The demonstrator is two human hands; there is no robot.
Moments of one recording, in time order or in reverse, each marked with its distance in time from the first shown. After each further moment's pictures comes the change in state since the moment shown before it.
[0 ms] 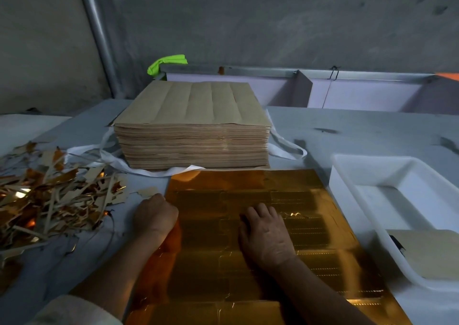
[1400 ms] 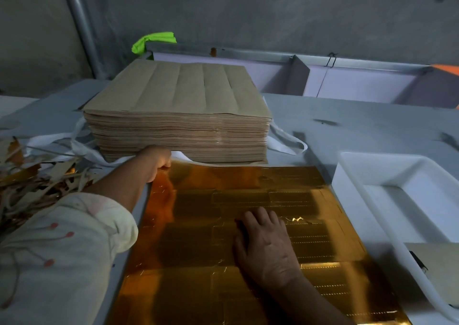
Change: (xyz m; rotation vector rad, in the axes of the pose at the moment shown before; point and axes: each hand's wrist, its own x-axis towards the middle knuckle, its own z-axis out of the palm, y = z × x) left_hand 0.123 0.068 -0.005 -0.497 -0.371 -0.147; right_hand -0.002 0.001 -0.003 -0.011 -0.003 0.003
